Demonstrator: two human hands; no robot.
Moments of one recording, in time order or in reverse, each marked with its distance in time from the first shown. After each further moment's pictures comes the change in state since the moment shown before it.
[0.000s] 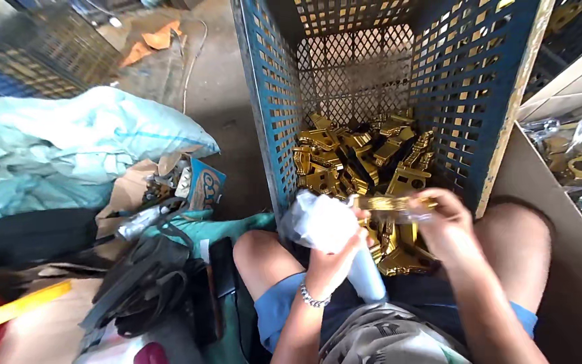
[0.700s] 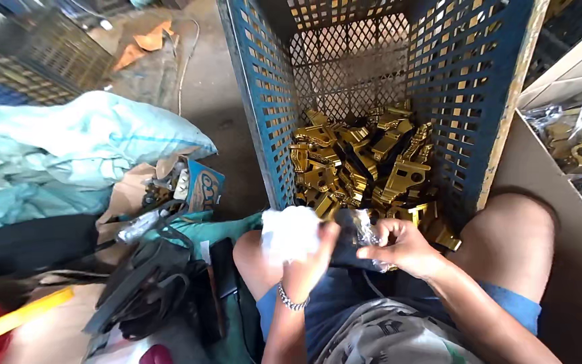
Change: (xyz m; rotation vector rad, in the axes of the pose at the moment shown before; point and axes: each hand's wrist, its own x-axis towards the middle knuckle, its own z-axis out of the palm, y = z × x) left_hand -0.007 -0.002 -0.042 0.708 0.212 0.278; right_hand -0.032 0.005 0.046 -0.239 -0.460 0.383
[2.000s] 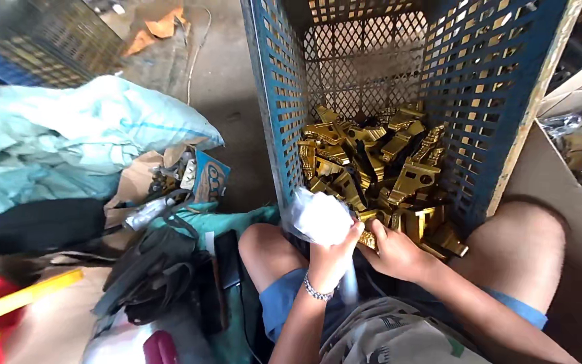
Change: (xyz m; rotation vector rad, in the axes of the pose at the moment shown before) left_hand 0.001 0.020 0.031 -0.409 -0.004 -0.363; right_hand 0.012 0.017 0.004 -1.073 -0.062 -0.155
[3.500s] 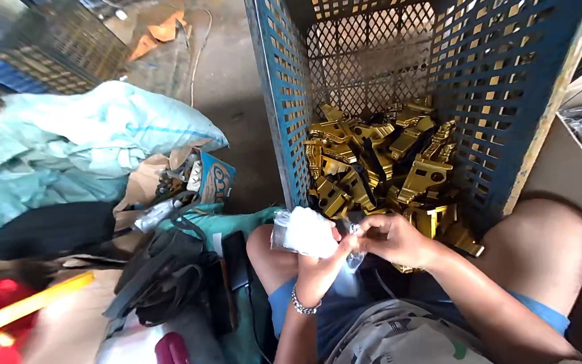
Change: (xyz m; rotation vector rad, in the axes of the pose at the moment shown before) left_hand -0.005 -0.003 -0.040 0.040 -0.043 0.046; right_hand 0.027 -0.019 -0.011 0.800 -0.136 0.004
